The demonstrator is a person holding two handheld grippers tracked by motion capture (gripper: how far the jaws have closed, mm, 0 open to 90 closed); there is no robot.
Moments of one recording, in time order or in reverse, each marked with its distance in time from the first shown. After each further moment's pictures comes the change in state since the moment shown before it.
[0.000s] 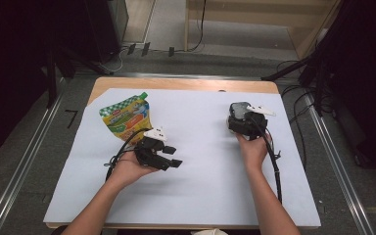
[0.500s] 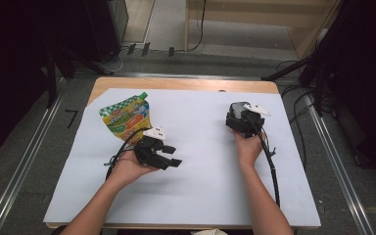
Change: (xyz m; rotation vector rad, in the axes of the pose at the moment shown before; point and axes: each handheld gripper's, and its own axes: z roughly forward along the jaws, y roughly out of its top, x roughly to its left) left arm 0.002 -0.001 0.001 -0.004 -0.009 -0.012; right arm 0.005 -0.002 0.019 -0.047 -0.053 0.024
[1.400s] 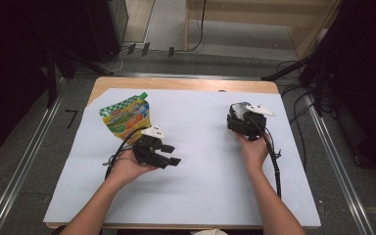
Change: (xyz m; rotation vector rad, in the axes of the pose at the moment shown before) left arm 0.005 -0.001 -0.003 -0.007 0.003 -0.014; right arm 0.000 0.008 -0.032 0.004 0.097 -0.074
